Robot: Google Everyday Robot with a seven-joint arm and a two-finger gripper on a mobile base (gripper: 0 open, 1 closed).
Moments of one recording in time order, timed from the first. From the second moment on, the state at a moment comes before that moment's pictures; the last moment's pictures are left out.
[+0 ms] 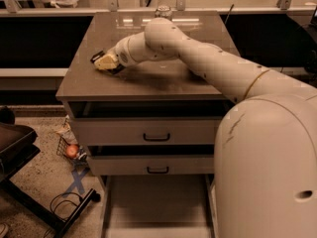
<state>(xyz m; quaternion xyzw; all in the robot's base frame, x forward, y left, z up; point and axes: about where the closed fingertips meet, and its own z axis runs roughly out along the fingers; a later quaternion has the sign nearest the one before) 0.770 0.166 0.828 -0.45 0.72 0.27 0.45</state>
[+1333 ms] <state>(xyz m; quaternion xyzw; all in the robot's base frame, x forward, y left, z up) 0.748 0.154 0.858 -0.45 0.70 0.26 0.48</state>
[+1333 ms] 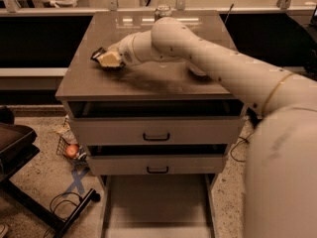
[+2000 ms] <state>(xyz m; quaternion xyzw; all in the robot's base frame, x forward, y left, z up) 0.671 0.084 0.905 -0.45 0.68 0.20 0.54</state>
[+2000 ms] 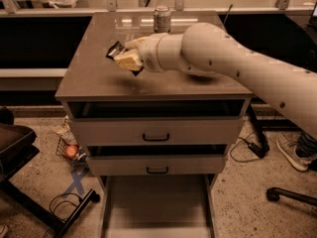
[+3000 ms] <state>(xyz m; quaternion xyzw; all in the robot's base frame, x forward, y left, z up) 0.546 -0.026 0.795 -0.42 0.74 0.18 0.48</state>
